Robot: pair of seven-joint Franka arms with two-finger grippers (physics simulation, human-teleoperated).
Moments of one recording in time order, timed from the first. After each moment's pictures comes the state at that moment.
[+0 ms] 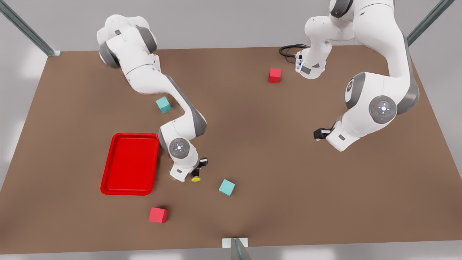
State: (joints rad) left arm -0.12 0.33 -0.12 -1.37 0.01 1.56 -0.21; right arm 0.56 0.81 -0.03 -1.18 0.06 1.97 0.25
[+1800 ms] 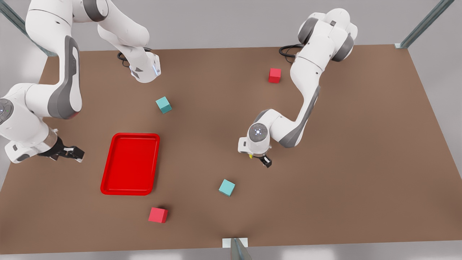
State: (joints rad) left arm -0.47 0.76 -0.16 -1.39 0.25 2.07 0.26; right arm -0.27 0.26 0.20 -1.51 -0.13 1.89 0.02
